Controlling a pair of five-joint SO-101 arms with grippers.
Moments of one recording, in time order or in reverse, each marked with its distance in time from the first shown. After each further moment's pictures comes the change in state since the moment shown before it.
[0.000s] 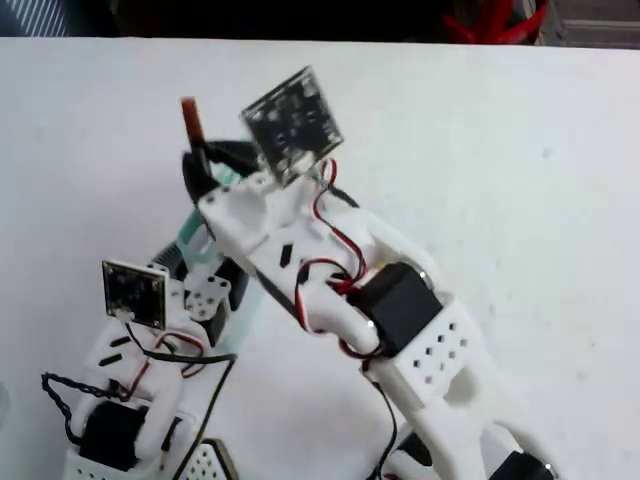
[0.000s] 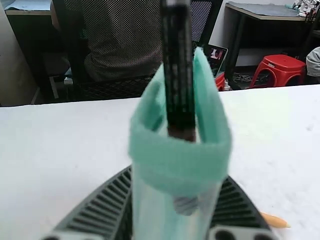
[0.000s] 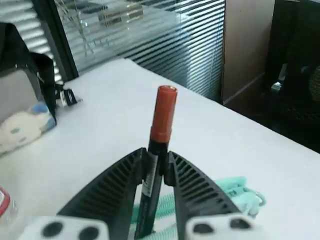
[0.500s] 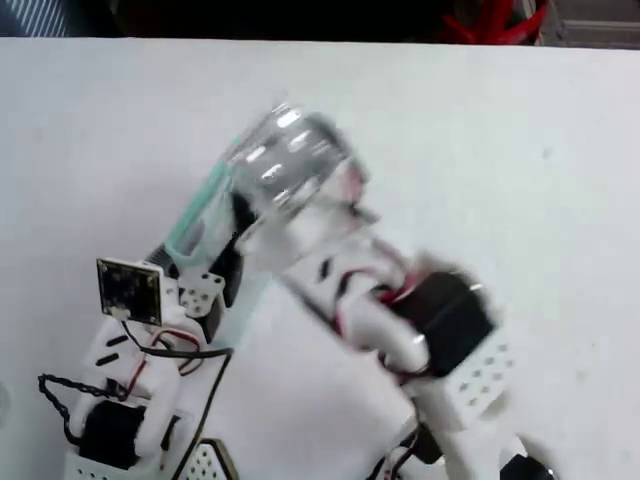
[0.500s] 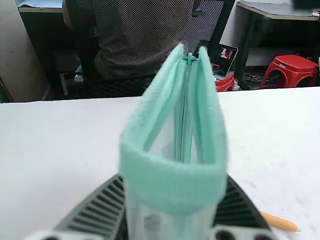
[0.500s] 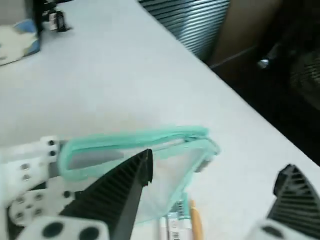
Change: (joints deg) left arm -2.3 0.1 0.1 0.1 0.0; right arm 5.6 -0.4 -12.5 21.5 12.6
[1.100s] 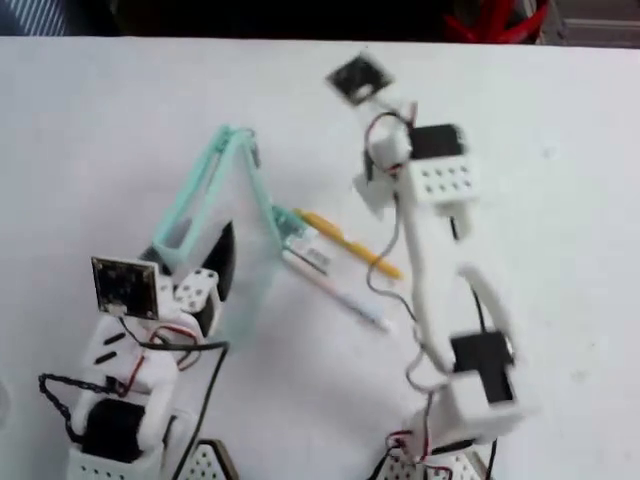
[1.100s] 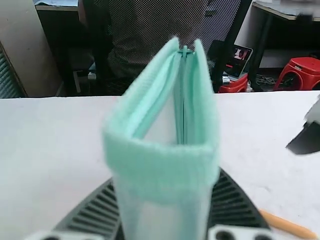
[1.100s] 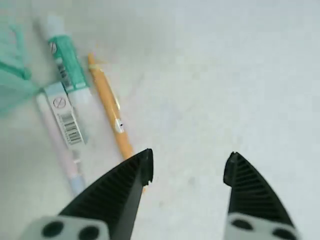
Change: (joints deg) left arm -3.1 -0.1 2.8 -2.2 0.0; right arm 27.9 41.3 -0.6 4.1 17.4
